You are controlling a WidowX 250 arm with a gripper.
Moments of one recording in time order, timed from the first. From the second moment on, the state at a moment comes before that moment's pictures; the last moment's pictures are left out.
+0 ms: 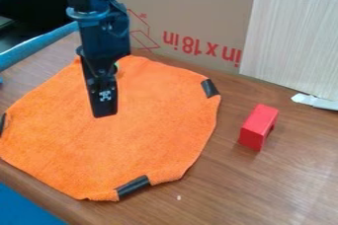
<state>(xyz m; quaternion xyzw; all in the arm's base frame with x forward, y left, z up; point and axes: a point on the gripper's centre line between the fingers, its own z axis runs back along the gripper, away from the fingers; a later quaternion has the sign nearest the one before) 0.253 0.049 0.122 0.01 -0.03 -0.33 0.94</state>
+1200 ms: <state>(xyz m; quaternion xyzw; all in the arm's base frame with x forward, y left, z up) 0.212 -0.007 0.058 0.02 -0.10 -0.44 0.89</state>
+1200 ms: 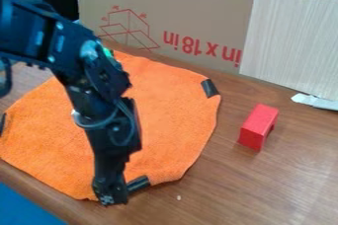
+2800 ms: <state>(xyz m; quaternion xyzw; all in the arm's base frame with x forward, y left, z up) 0.249 0.036 0.094 -0.03 -0.07 -0.38 0.92</state>
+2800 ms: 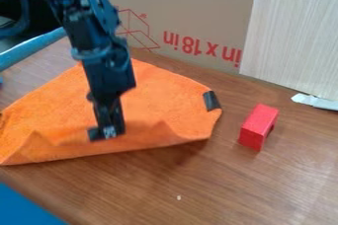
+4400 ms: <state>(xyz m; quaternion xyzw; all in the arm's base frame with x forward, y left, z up) 0.366 0.156 0.133 -0.08 -0.03 -0.28 0.96</state>
